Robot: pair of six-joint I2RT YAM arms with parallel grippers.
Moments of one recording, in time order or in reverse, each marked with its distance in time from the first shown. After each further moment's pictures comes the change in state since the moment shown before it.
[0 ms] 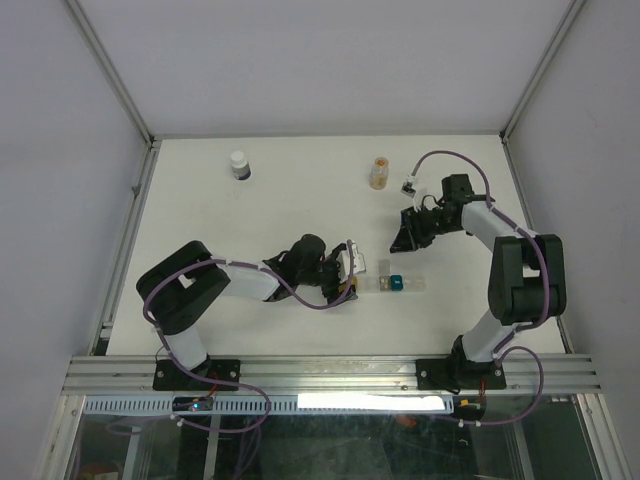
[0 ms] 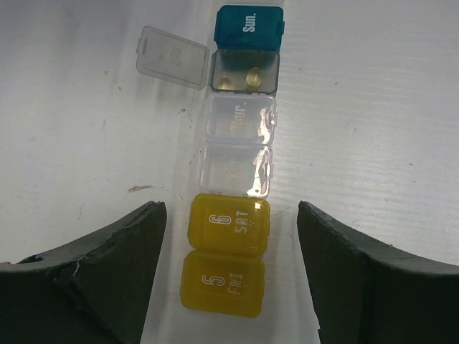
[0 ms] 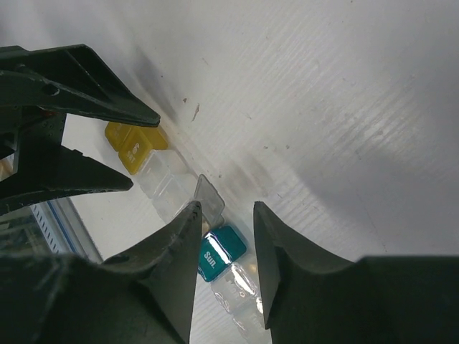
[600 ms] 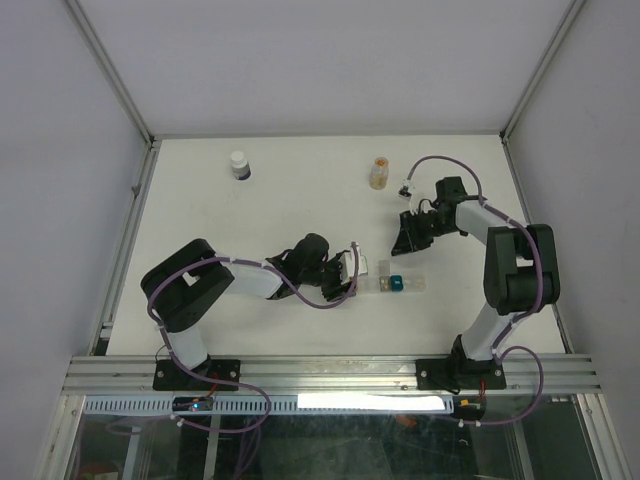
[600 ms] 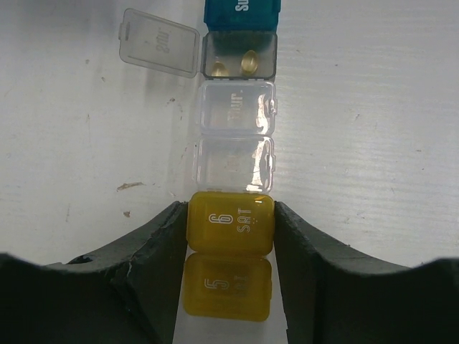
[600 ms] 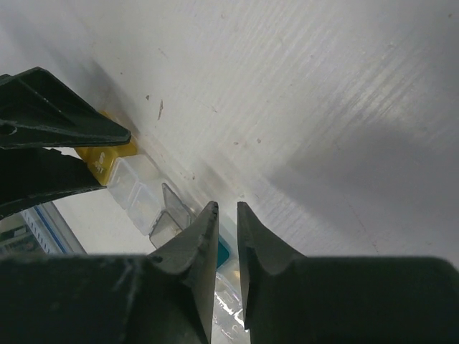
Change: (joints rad) left arm 0.000 0.032 0.034 -0.064 0.011 0.042; right arm 0.017 0.077 0.005 0.027 0.079 0.068
